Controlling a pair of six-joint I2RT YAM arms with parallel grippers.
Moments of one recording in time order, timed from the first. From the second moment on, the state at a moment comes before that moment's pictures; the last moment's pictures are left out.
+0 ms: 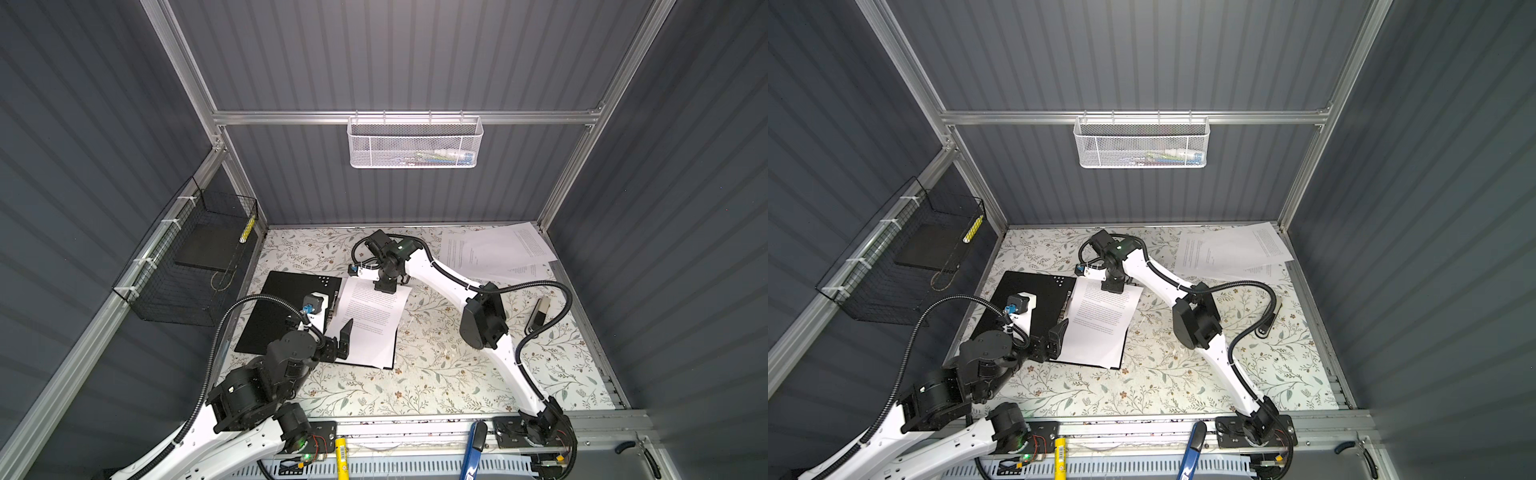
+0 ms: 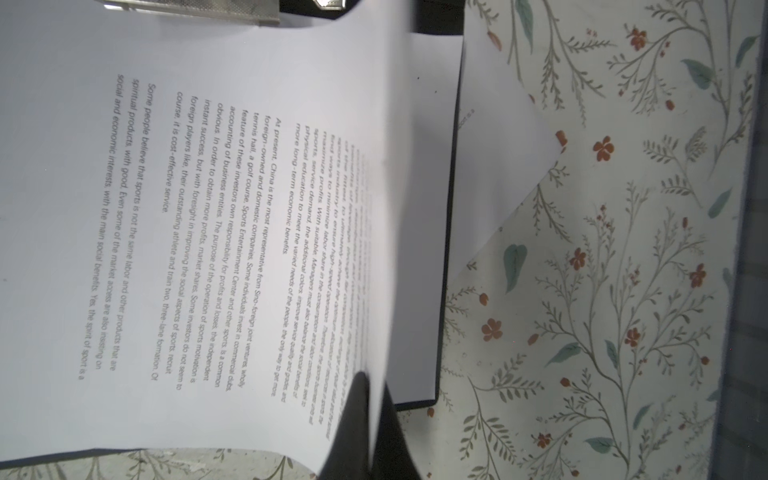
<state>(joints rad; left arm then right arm) -0.99 0.53 0.81 -0.73 -0.59 -0.25 0.78 2.49 2.41 -1.08 -0.05 -0.74</state>
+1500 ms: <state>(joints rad) -0.39 1.07 0.69 -0.52 -0.04 -0.60 0.55 1.88 1.28 -0.24 -0.26 0.63</state>
